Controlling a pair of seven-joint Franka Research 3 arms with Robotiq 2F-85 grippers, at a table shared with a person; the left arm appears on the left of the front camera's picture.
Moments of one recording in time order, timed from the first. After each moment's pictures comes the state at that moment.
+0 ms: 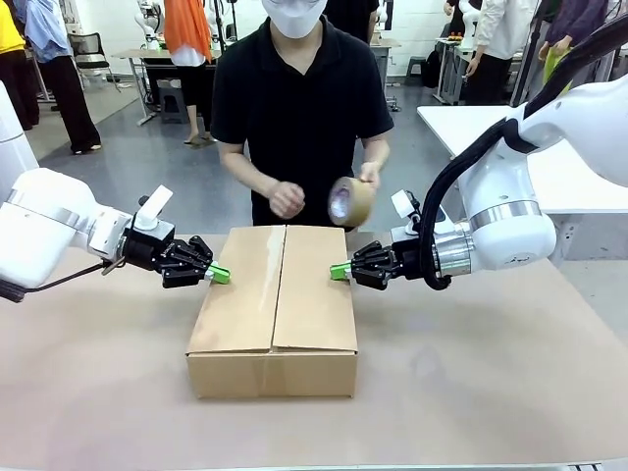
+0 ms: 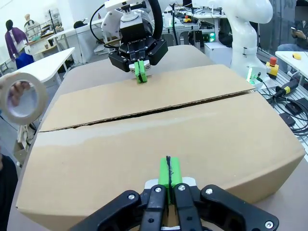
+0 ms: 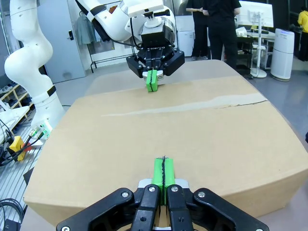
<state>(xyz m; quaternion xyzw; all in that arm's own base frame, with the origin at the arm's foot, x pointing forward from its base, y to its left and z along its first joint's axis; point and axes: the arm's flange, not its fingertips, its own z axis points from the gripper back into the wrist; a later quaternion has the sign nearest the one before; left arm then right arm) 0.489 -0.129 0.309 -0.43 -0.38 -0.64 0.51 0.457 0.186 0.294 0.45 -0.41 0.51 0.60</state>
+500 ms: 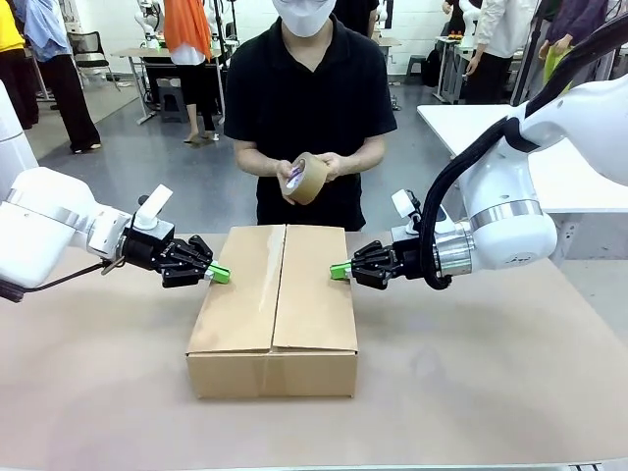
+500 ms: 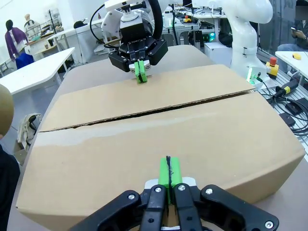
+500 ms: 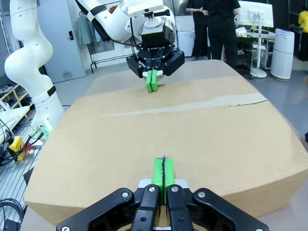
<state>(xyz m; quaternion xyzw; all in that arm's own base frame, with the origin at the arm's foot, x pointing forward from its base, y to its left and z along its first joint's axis) 0.489 -0.129 0.309 -0.43 -0.38 -0.64 0.51 0.457 0.186 0.294 0.45 -0.41 0.51 0.60</state>
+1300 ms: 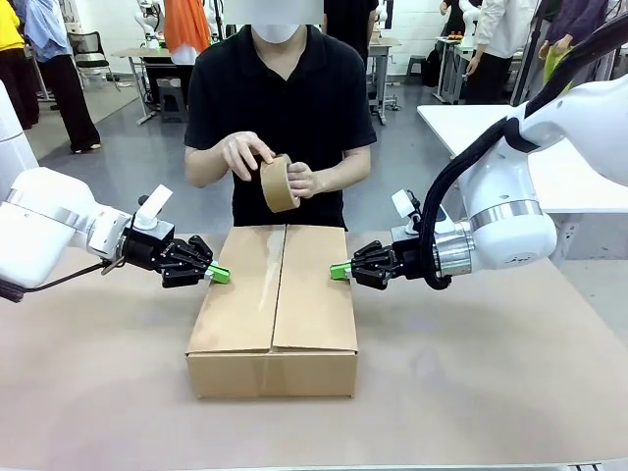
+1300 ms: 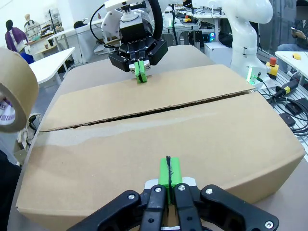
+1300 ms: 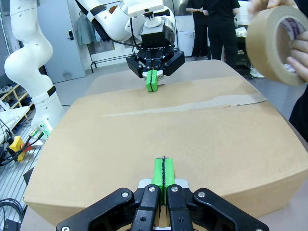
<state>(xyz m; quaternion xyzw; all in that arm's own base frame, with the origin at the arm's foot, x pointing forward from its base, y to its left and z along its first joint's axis) 0.489 -0.129 0.309 -0.43 -0.38 -0.64 0.51 0.457 0.186 0.294 0.45 -0.41 0.51 0.60</state>
